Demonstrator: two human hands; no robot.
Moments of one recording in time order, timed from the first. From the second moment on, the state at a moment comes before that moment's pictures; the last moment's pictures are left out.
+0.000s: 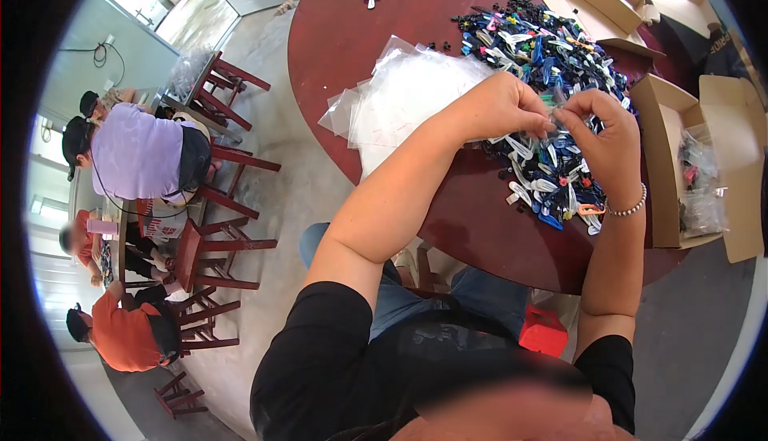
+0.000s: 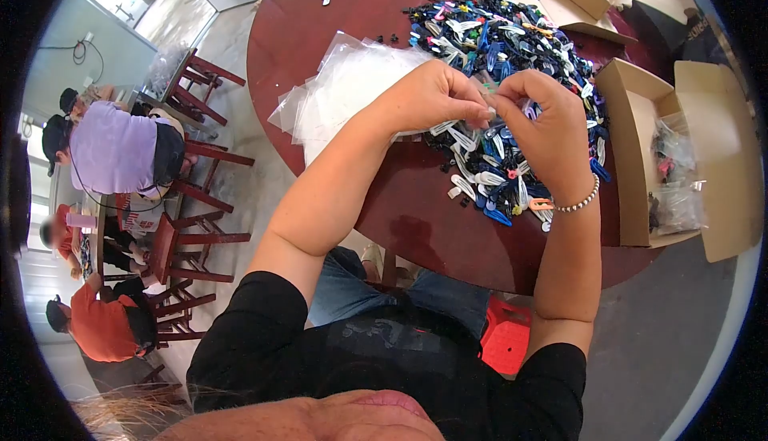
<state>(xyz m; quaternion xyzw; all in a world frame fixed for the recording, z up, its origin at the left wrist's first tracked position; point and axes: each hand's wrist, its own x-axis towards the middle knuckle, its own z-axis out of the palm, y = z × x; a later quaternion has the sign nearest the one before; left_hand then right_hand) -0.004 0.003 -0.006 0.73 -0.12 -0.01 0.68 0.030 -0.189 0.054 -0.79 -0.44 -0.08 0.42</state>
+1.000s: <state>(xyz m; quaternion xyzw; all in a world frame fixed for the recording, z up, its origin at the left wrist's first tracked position) -0.009 0.001 0.001 0.72 -0.12 -0.09 0.68 0.032 -0.192 0.052 -0.79 -0.43 0.02 0.43</state>
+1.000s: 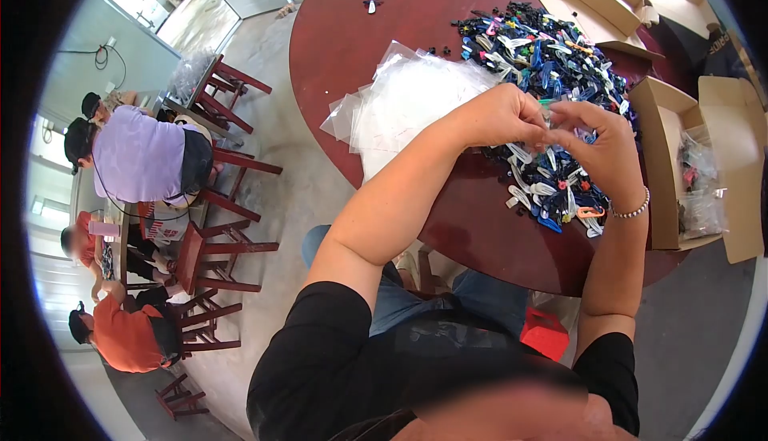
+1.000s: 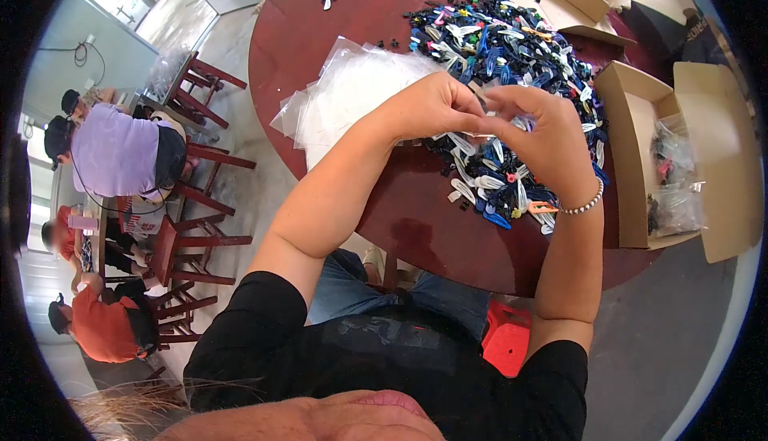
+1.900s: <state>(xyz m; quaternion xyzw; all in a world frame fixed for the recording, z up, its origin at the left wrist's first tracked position) -0.009 0.030 0.009 0.62 -0.25 -0.02 0.74 0.013 -0.205 0.077 -0.75 -0.62 -0.10 0.21</state>
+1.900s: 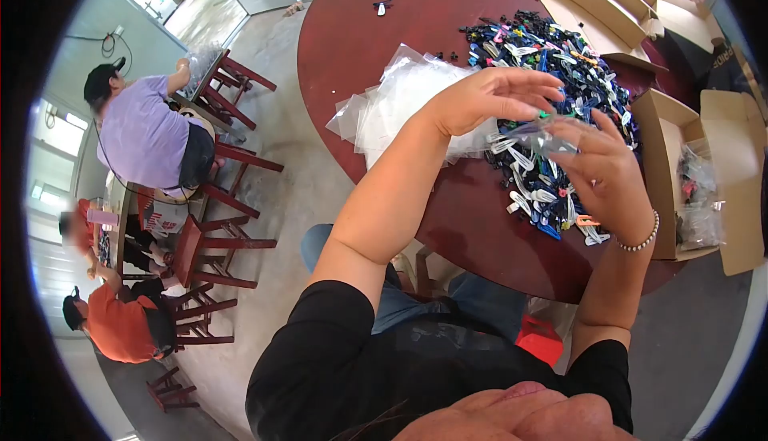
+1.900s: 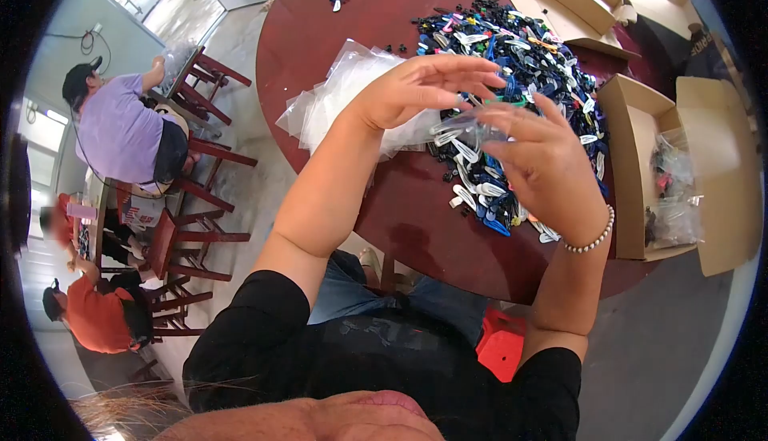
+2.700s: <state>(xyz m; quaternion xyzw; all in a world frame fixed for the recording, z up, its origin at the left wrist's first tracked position) -0.006 0.011 0.003 0.61 -0.11 0.10 0.78 0.034 -0.203 0.056 -0.79 -0.37 0.05 0.48</state>
